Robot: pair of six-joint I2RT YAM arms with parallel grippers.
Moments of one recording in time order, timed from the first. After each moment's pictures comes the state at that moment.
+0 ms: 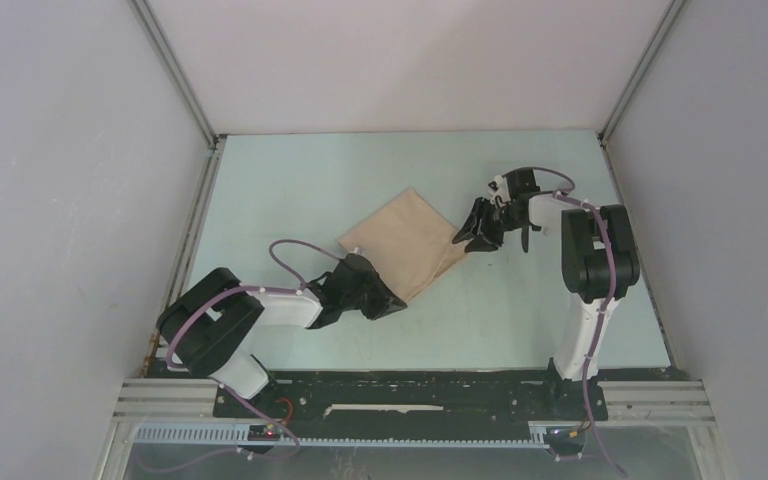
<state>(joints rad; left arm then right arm) -0.77 1.55 0.52 0.29 0.16 -1.29 0.11 1.99 1.23 -0.40 -0.69 0.48</state>
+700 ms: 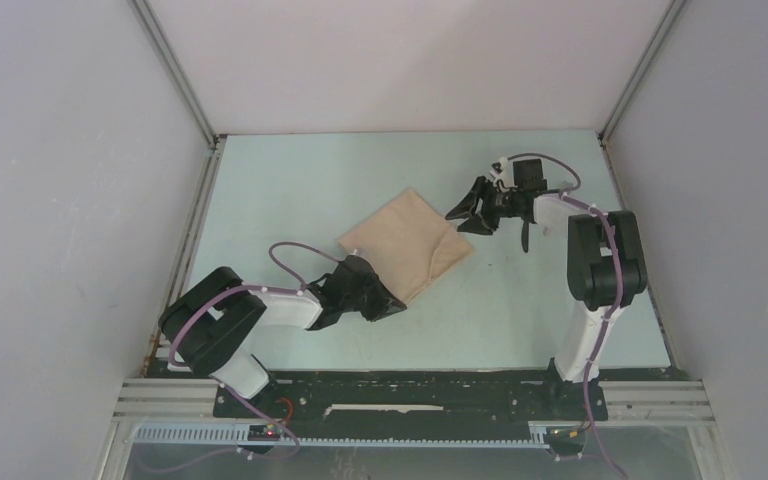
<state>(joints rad) -0.77 1.56 0.50 0.31 0.16 -1.30 0.12 1.93 1.21 -0.13 -0.86 0.67</state>
